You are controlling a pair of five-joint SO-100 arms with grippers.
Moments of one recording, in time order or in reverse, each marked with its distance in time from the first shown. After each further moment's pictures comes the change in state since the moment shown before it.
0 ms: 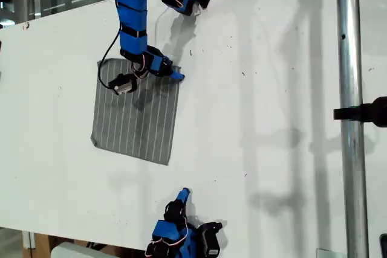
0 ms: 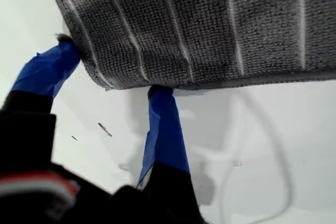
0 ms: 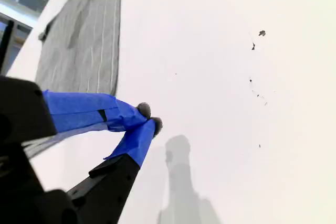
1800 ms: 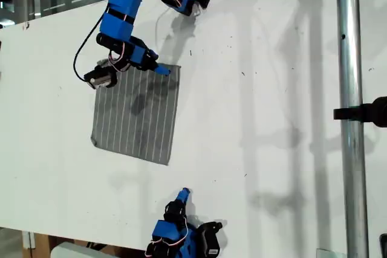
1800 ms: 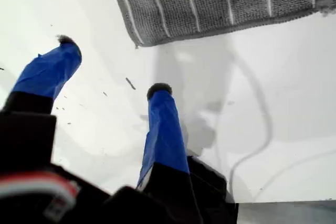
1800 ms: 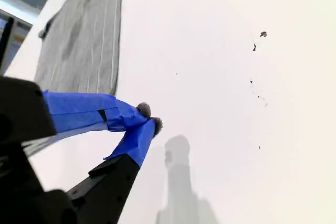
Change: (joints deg) arm 0 0.0 0.0 0.0 0.0 -0.7; arm 1 2.2 10.4 -16.0 24.9 -1.5
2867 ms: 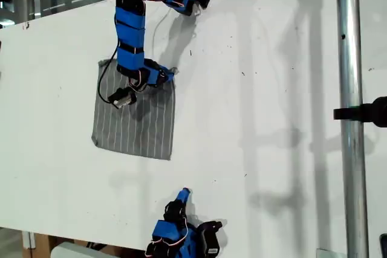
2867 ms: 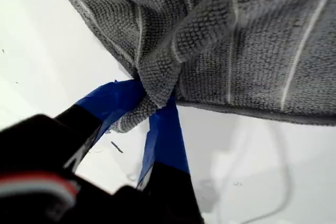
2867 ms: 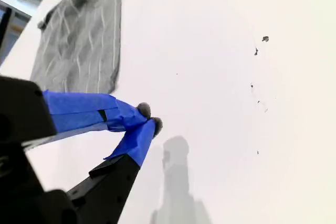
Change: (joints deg) arm 0 0.3 0.0 -0.4 0.0 -3.1; arm 1 -2.5 -26.1 -4.8 -16.0 1.2
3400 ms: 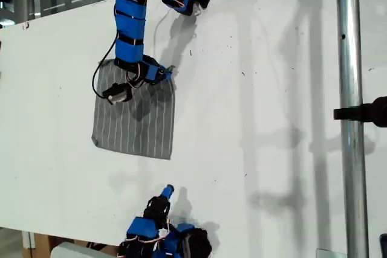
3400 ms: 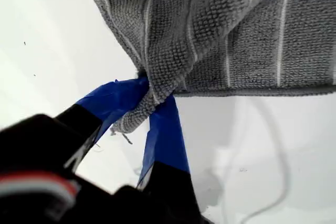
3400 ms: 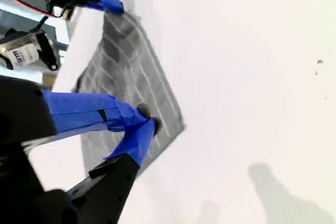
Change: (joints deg) arm 0 -3.1 -59.0 -52.4 0.5 22.0; arm 1 -1.9 9.8 5.0 -0.2 2.0
